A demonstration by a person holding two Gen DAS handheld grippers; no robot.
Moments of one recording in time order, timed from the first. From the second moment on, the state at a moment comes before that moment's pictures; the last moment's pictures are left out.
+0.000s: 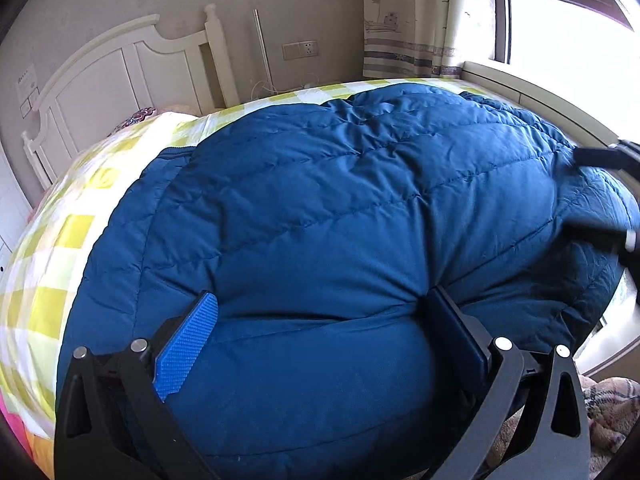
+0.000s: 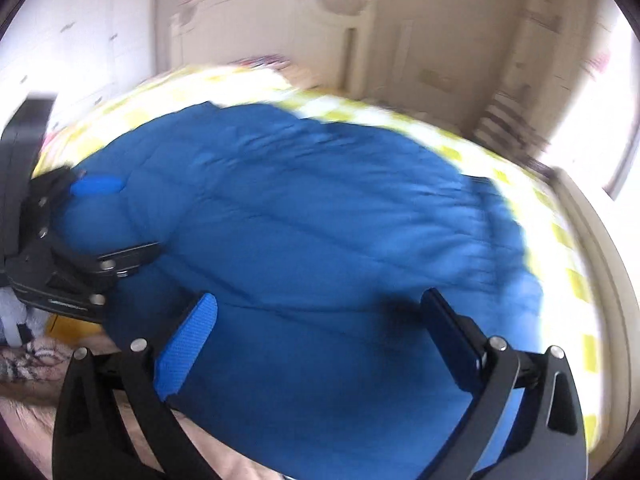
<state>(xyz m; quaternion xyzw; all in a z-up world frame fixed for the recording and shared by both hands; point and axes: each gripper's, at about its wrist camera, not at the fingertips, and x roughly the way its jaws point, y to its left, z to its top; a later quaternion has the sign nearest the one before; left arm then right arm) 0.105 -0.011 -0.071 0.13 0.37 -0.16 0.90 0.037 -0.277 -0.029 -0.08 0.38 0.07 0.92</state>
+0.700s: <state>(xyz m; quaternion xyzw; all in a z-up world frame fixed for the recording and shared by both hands) 0.102 0.090 -0.074 0.03 0.36 -0.10 0.93 0.025 -0.371 -0.059 0.09 0.39 0.07 0.91</state>
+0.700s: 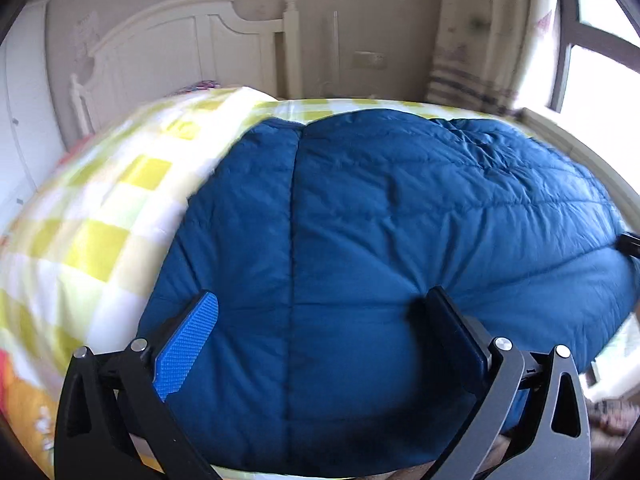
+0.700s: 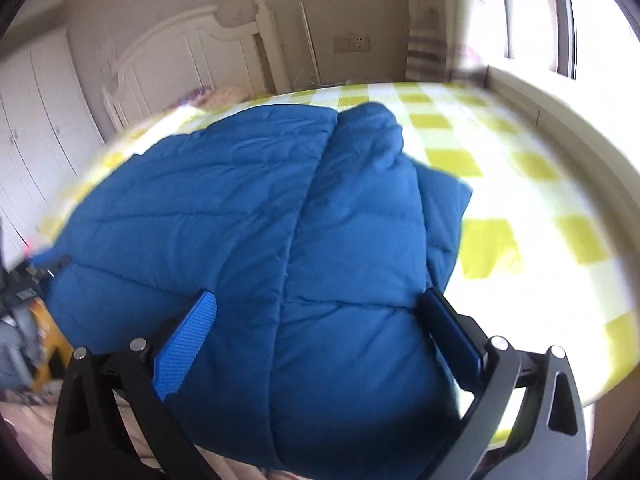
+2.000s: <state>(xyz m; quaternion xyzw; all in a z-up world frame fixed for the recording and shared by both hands) 0.102 0.081 -0.069 0.06 0.37 -0.08 0.92 0.001 -0.413 -0.080 0.36 0.35 0.10 0.86</state>
